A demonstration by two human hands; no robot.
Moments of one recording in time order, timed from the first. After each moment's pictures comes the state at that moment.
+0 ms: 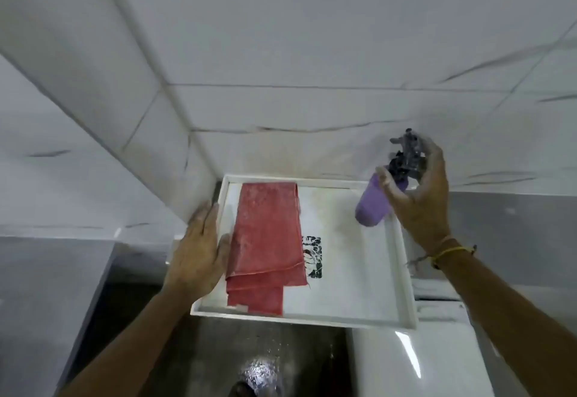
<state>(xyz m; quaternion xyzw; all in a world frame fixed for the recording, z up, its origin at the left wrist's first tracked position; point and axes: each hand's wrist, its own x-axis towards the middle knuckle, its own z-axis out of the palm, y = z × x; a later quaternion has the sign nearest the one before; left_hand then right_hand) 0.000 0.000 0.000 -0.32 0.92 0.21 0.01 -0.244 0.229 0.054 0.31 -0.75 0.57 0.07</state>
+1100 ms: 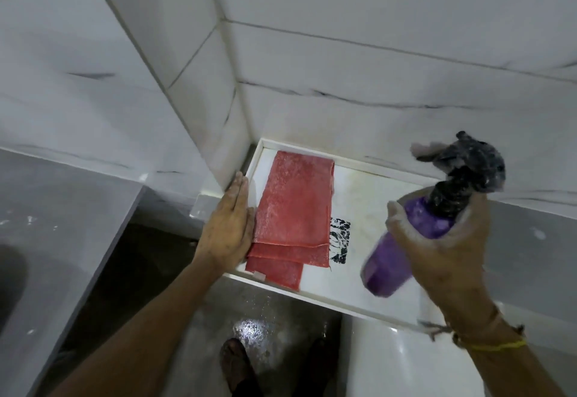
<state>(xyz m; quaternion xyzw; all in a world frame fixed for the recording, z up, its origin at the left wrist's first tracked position) 0.009 0.011 -0.036 -0.32 0.91 0.26 -0.02 -0.157 0.214 0.084 0.30 -0.76 0.58 -0.01</state>
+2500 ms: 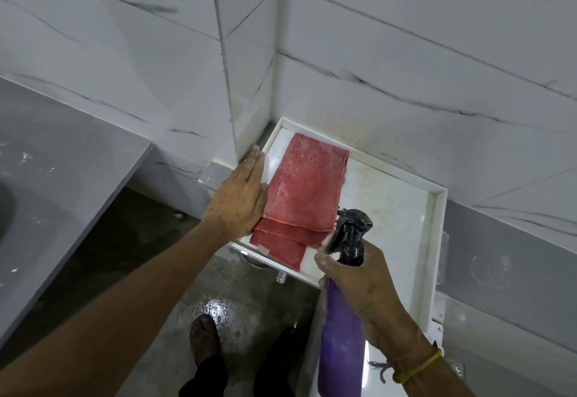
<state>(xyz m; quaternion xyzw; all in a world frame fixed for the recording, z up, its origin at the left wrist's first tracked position) 0.011 0.006 -0.048 -0.31 0.92 0.23 -0.05 -0.083 0.206 0.042 0.13 -0.76 0.49 -0.41</state>
